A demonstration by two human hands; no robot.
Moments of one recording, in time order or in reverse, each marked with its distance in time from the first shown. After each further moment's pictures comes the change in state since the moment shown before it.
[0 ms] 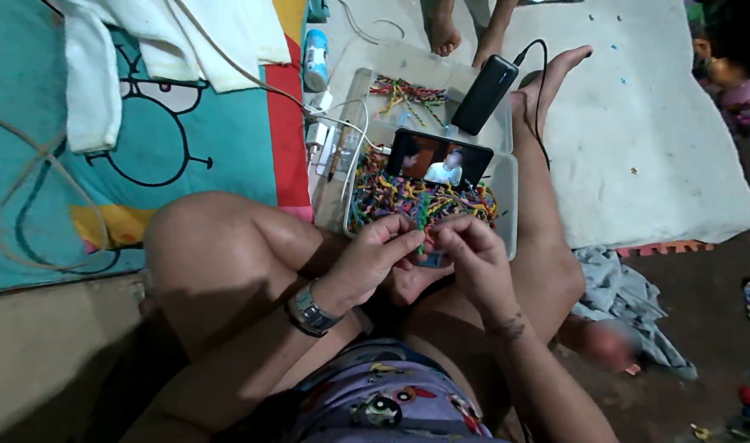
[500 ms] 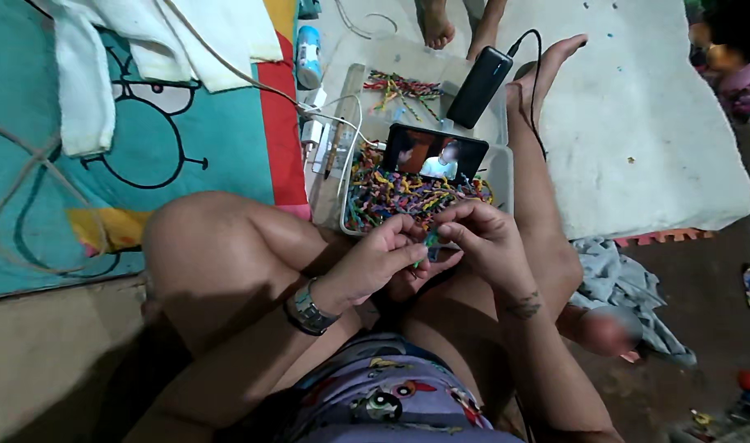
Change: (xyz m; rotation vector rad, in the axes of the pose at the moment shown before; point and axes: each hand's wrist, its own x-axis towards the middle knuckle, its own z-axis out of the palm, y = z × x) left_hand -0.003 0.000 0.000 0.041 -0.168 -0.085; right_hand 0.014 -0.012 -0.022 -0.049 -0.096 -0.008
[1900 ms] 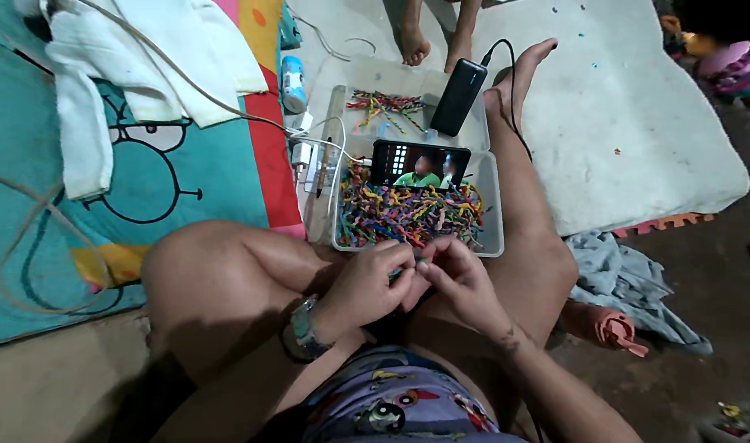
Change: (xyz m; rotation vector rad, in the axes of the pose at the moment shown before) left_hand 0.001 -0.013 -0.004 1.005 0.087 0.548; right_hand -0.040 0.015 0.025 -0.004 0.029 0.027
